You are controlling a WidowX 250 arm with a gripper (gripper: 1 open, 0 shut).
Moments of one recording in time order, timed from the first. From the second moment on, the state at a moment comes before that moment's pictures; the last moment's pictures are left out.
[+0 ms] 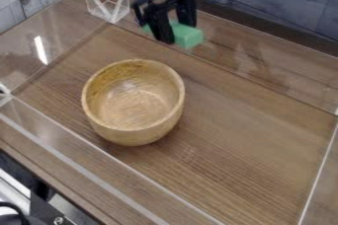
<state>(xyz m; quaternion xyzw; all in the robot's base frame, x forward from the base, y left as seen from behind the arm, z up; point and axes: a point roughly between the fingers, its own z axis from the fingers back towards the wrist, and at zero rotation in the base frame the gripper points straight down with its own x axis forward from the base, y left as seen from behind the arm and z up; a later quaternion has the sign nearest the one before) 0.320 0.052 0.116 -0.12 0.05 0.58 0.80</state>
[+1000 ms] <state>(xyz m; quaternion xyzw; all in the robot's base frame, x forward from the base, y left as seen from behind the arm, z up) 0.275 0.115 0.103 -0.08 0.05 0.27 0.96</state>
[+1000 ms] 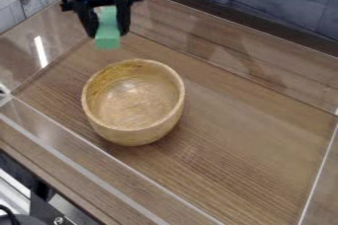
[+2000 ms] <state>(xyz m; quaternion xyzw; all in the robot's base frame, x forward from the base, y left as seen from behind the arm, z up) 0.271 0.098 0.043 -0.06 0.04 0.07 0.99</state>
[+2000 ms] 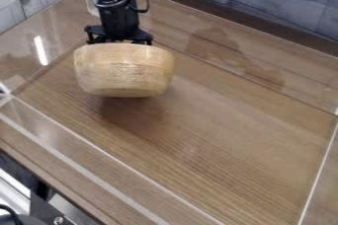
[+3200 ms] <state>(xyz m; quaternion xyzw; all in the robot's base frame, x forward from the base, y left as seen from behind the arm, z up) 0.261 0.077 0.049 -0.08 0.08 0.06 0.99</state>
